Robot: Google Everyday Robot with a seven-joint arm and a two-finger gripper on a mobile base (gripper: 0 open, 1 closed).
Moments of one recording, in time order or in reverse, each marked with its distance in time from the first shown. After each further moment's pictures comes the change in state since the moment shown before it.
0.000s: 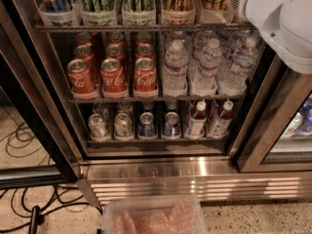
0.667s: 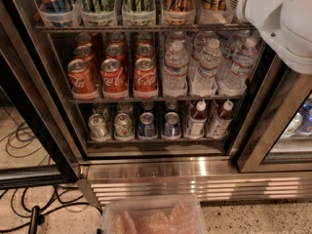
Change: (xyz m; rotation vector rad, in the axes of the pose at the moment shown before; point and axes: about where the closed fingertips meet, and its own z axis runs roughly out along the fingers) arm 0.000 0.006 -0.001 -0.013 0.009 0.021
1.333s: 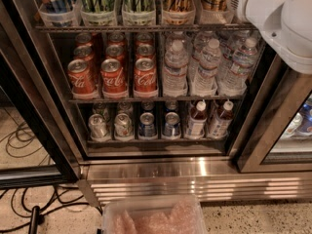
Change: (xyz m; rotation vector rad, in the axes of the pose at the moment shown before) arm 0.000 -0.001 0.000 0.001 0.002 -0.002
